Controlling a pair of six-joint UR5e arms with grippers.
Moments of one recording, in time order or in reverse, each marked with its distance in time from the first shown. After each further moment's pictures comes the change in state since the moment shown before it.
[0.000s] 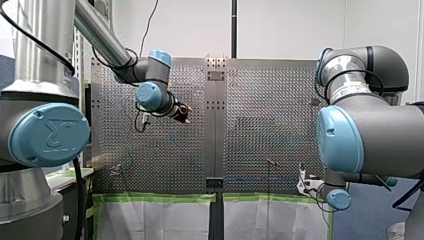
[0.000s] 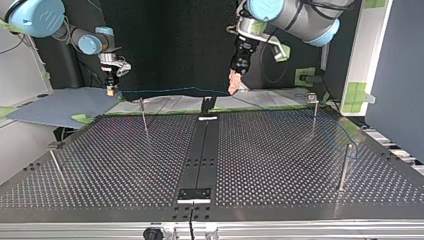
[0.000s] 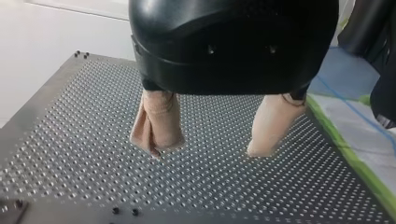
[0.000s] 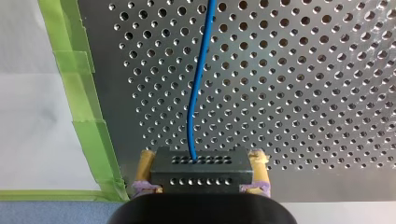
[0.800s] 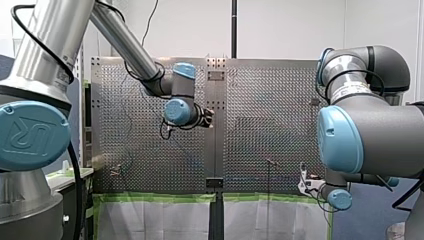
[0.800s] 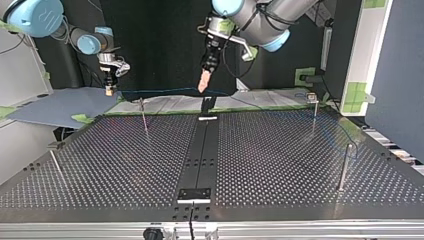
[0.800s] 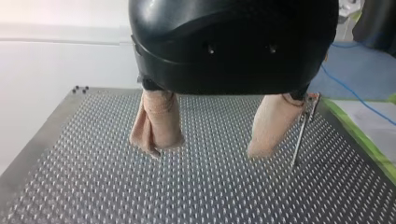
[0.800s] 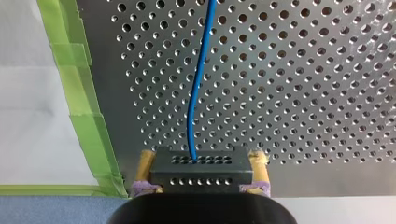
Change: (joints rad) left arm -0.213 -0.213 0.111 0.213 -0.164 0.035; right arm -0.008 0.000 -0.001 -0.001 0.001 -0.005
